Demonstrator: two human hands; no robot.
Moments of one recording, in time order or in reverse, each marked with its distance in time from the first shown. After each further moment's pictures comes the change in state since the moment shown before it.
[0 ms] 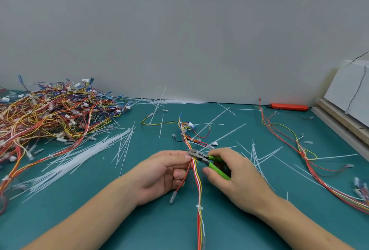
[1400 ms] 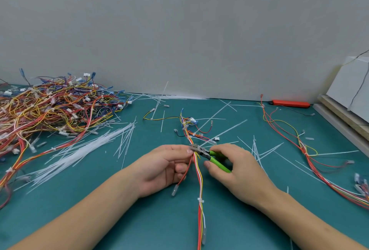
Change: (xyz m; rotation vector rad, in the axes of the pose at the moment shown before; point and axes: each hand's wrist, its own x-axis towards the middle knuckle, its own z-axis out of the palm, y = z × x) left_hand 0.000 0.001 0.002 0.005 0.018 -0.012; right_hand 0.003 -0.004 -0.002 -0.037 -0.002 0.004
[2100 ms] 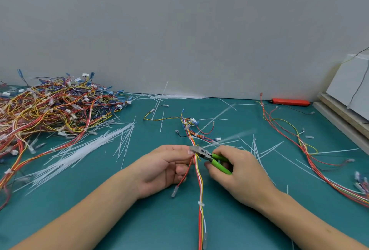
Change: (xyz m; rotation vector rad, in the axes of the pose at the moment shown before) left_hand -0.003 0.001 0.002 0.062 -0.035 0.008; right_hand -0.004 0.000 0.002 -0.017 0.032 0.016
